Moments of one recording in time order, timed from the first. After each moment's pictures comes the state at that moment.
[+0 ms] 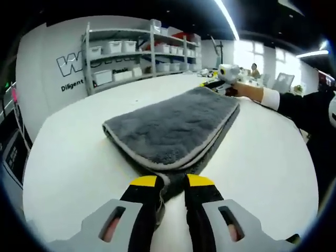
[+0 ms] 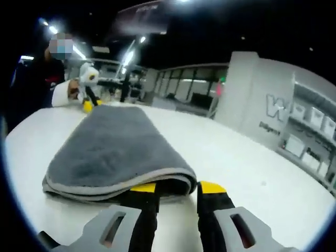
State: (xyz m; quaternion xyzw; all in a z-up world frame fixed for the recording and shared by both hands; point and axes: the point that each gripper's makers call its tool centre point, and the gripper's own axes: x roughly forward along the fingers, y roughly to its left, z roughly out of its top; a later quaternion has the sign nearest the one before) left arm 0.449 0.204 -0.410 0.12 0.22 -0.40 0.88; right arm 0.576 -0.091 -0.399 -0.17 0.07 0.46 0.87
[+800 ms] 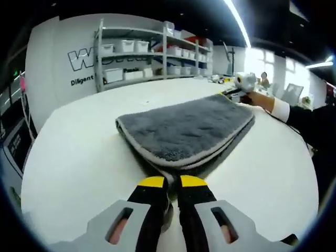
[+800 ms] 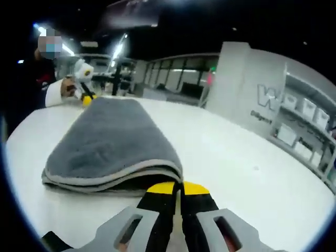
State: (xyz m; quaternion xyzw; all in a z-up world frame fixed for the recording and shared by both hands) left arm 0.474 0.218 -0.405 0.09 0.22 -0.36 0.90; right arm 0.555 -0.108 -0.403 -0.19 0.11 0.42 0.88
